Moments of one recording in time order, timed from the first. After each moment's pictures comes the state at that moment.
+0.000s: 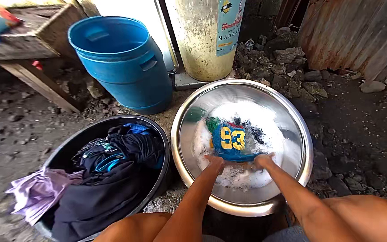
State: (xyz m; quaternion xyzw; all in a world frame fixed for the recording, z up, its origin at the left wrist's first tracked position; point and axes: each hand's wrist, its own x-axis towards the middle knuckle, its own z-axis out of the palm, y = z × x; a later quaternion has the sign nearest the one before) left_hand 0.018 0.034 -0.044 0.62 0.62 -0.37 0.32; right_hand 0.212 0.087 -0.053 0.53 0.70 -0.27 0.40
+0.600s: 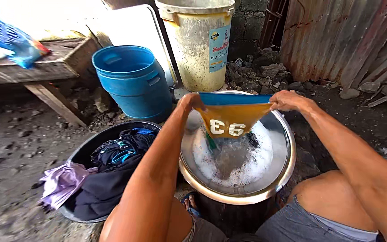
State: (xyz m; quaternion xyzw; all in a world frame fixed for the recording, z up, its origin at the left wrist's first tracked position) left_hand -0.084 0.137 0.226 0.61 0.76 0.01 0.21; right_hand 0.297 0.197 0.228 0.49 0.86 -0.08 0.08
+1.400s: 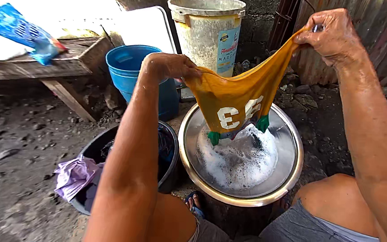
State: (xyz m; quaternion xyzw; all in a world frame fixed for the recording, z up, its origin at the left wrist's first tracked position) left_hand -0.120 0.074 0.378 0.72 0.64 0.11 0.24; right_hand 0.264 0.169 0.390 0.39 0.79 -0.19 -0.44
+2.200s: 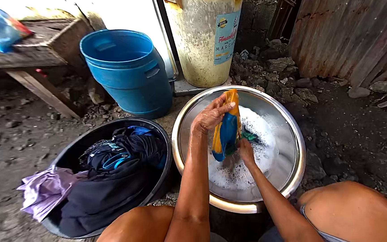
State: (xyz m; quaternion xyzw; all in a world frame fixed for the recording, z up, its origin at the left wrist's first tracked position) left_hand -0.035 0.085 0.186 0.54 0.31 0.48 0.62; right_hand 0.156 0.071 -0.015 0.62 0.59 -0.42 -0.29
